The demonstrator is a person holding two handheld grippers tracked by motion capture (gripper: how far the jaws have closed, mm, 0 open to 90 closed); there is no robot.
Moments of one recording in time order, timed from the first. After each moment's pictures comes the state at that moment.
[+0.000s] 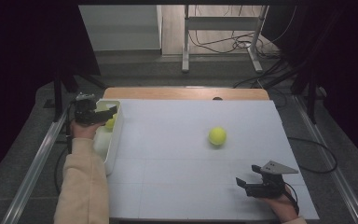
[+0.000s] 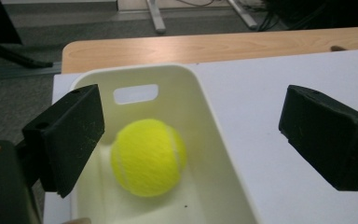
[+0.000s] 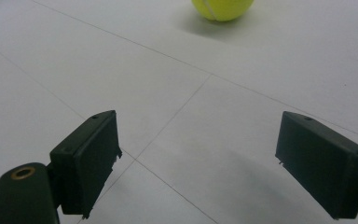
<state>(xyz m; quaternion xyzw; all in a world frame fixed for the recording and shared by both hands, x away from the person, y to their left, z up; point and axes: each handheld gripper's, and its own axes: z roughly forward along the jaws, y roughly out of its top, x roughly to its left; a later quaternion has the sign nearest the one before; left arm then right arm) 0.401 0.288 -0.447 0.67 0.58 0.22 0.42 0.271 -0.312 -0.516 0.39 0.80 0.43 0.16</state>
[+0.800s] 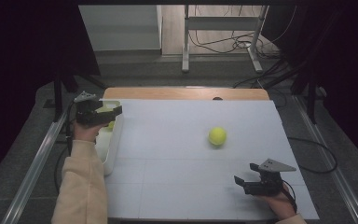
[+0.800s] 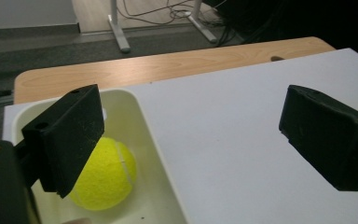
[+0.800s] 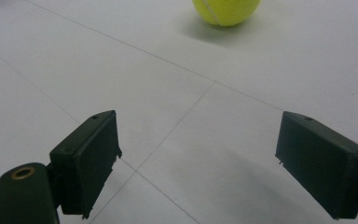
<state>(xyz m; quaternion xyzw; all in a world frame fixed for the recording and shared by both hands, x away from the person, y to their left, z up) 0.384 0.273 -0.430 0.68 0.52 0.20 0.47 0.277 -0.307 -0.516 0.39 0.80 0.43 0.15</state>
